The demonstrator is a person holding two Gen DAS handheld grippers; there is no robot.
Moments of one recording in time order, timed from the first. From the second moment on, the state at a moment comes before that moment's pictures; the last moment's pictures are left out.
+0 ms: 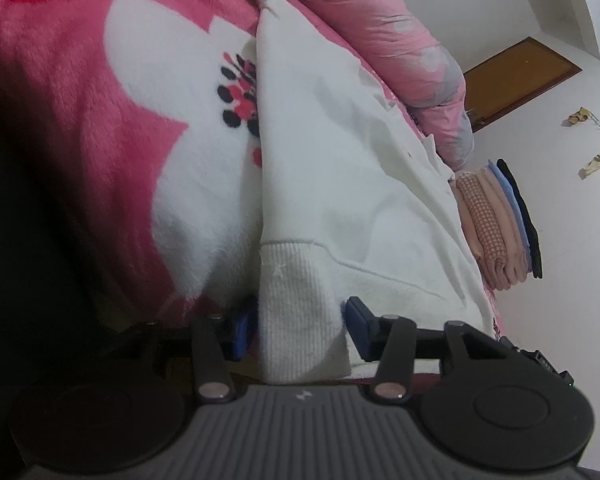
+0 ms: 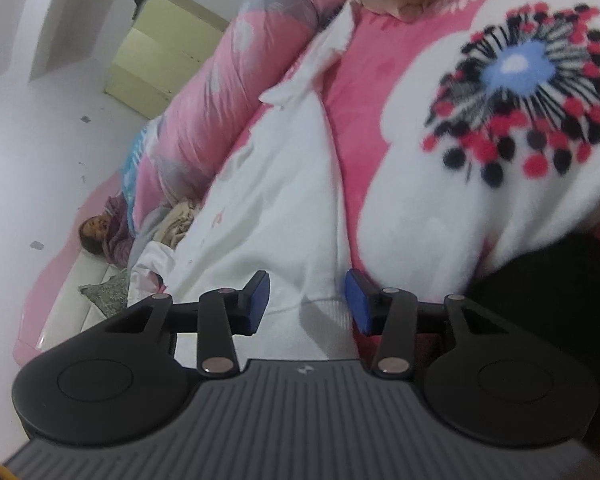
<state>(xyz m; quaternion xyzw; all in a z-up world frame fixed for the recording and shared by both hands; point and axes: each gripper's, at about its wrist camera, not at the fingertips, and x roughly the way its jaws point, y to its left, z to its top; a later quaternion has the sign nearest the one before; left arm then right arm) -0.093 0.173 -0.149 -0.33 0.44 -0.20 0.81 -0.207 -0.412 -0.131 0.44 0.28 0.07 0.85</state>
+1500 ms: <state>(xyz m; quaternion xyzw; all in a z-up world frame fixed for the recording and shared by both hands) 0.176 0.156 0.197 -0.34 0.17 -0.26 0.89 0.087 -0.413 0.195 0.37 0.06 0.17 0.91</state>
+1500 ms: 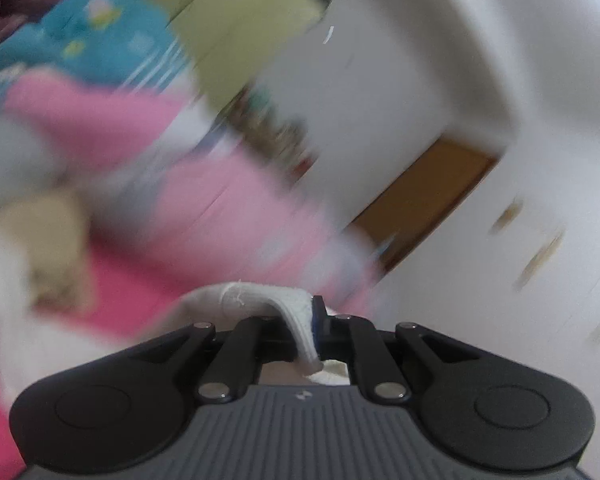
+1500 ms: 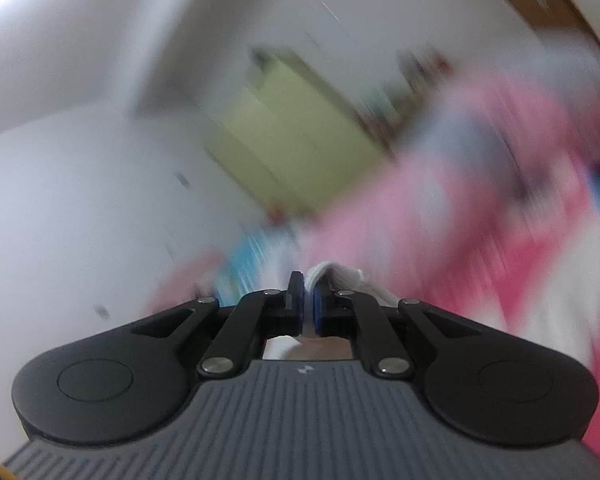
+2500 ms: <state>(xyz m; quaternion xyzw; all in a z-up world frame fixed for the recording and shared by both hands) -0.046 0.181 -0.047 -0.20 0.38 -0.28 0.86 -0.176 -0.394 -0.084 0.48 0.20 0.09 0.85</state>
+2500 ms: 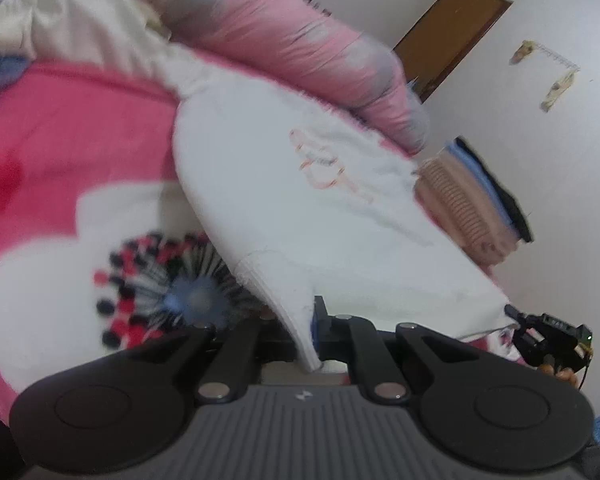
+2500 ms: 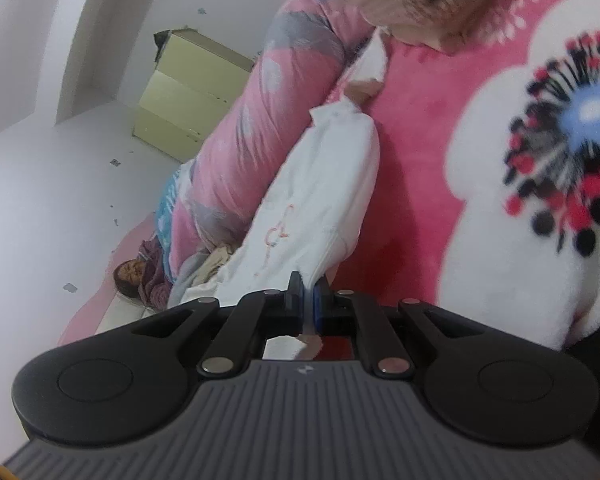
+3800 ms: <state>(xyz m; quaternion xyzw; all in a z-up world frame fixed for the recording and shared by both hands) -0.088 0.110 -0.079 -0.04 0.33 -0.24 0.91 -0.153 -0.303 -0.078 0.10 0.33 0.11 0.93</state>
